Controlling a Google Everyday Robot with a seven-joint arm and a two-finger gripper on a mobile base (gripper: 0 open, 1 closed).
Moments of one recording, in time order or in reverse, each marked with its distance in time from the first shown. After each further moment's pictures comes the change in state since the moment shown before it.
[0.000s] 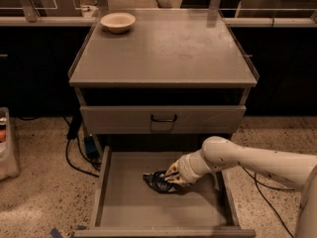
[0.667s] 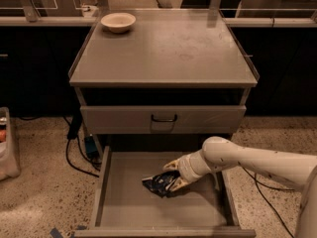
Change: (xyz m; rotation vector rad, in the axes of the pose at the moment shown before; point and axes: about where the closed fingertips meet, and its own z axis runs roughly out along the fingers) arm 0.000 0.000 0.000 0.000 0.000 0.000
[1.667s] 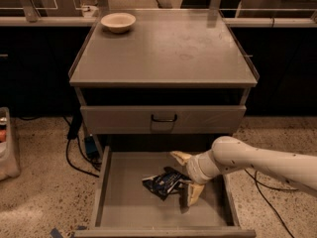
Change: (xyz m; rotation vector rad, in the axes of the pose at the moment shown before) arm -0.002 0.015 -0.042 -0.005 0.051 0.020
